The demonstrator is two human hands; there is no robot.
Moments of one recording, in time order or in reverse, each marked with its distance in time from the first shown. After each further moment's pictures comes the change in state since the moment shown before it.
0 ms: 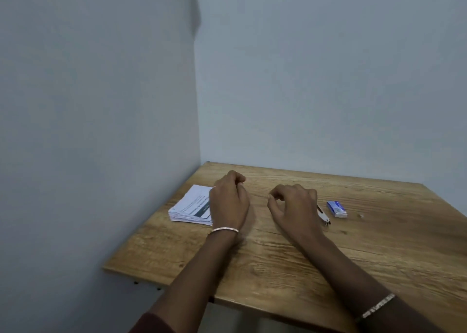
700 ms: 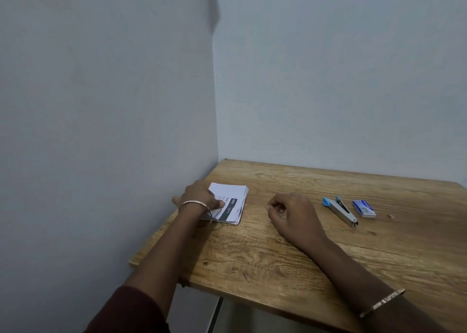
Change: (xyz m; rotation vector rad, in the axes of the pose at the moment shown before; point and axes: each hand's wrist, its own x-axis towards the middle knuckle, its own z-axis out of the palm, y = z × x) left_hand 0.058 -0.087 -0.069 0.548 -0.499 -0.510; right_hand -0.007 -0.027 0.026 0.229 -0.179 -0.078
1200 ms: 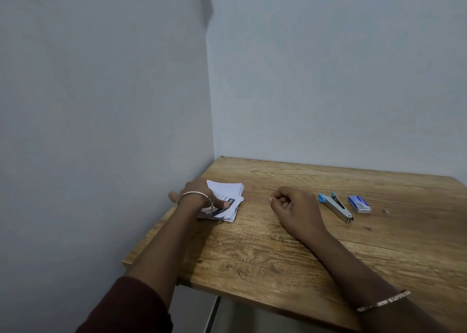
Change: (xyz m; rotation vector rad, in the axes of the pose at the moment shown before) left_hand 0.001 0.012 -0.006 0.143 -0.111 -0.007; right_hand 0.004 0.009 -0.002 0.116 0.068 0.176
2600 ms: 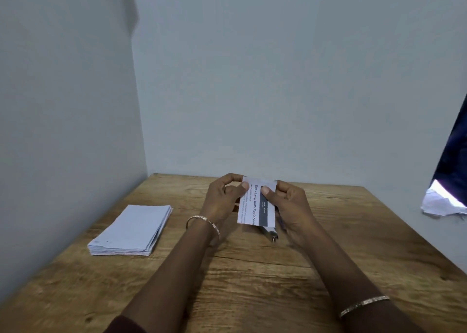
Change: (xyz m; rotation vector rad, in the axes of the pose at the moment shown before) left_hand -0.048 0.182 0.067 -1.230 -0.239 0.557; right_hand 0.036 0.073 -0.104 0.931 0.057 0.463
